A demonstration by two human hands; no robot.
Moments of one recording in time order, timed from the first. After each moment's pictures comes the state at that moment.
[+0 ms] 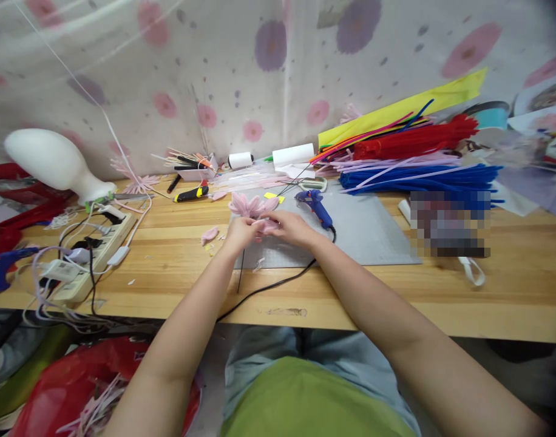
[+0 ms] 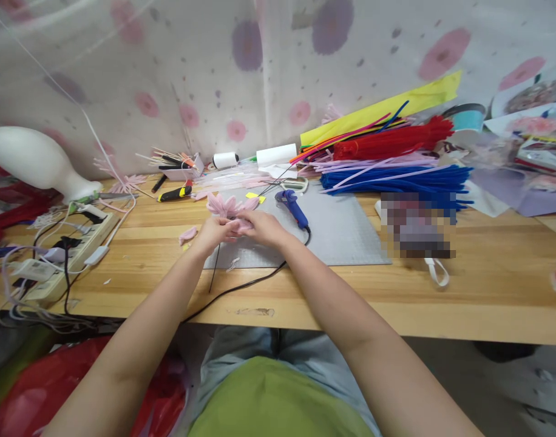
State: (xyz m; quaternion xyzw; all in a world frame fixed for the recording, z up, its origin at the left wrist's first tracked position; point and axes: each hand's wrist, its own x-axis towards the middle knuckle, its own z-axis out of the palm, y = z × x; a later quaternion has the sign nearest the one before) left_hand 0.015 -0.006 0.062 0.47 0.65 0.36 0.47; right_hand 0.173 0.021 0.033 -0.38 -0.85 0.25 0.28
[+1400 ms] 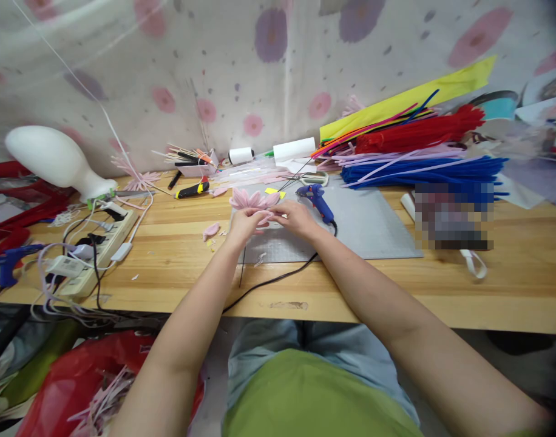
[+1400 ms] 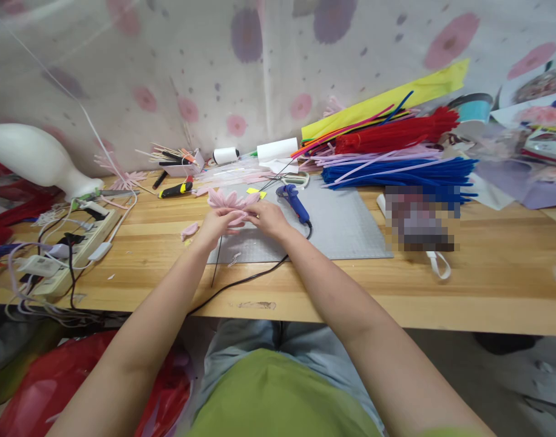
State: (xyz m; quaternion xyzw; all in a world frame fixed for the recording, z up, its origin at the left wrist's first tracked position) left_hand 0.020 -0.008 0.068 0.45 0.61 0.43 0.49; right_hand 0.173 0.034 0.025 -0.40 -0.84 0.15 0.33
